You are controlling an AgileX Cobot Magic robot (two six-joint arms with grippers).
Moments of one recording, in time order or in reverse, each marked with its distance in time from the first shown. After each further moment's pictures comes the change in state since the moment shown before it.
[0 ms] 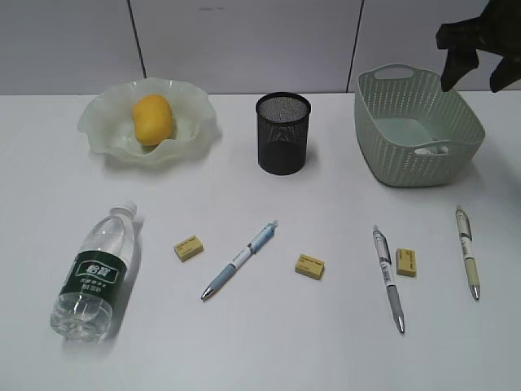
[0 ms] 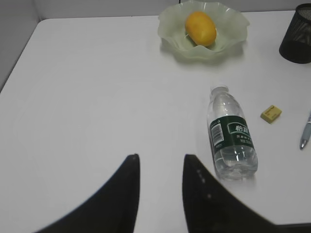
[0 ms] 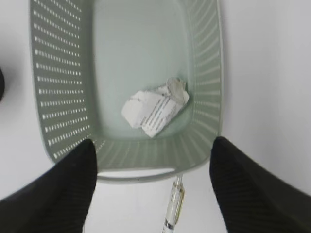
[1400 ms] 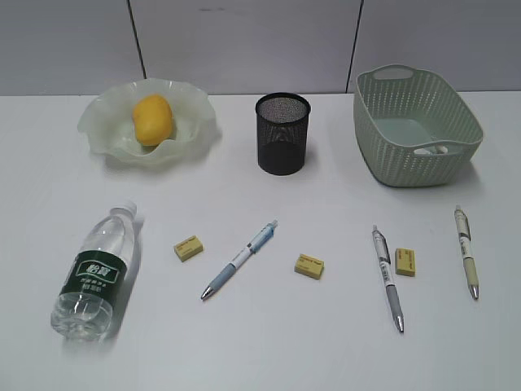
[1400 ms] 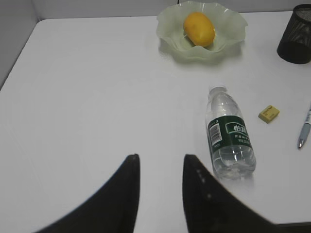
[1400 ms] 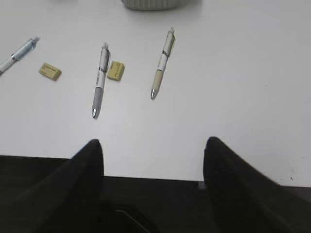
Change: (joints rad) left arm 0.000 0.000 0.000 -0.005 0.000 0.000; right arm 0.000 -1.486 0.848 0.038 0.263 -0.070
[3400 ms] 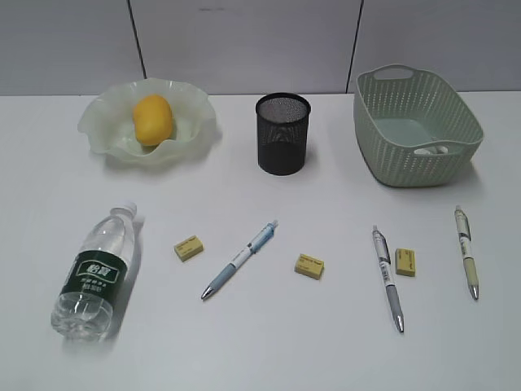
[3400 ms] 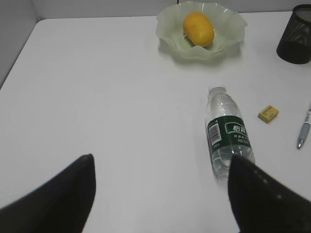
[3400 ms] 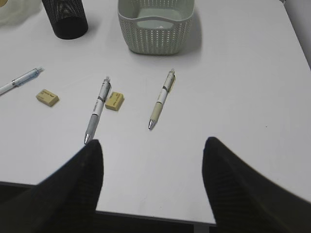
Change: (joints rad) left arm 0.000 0.000 0.000 -0.005 0.000 0.000; right arm 0.000 -0.479 0.325 0.011 -0.167 -0.072
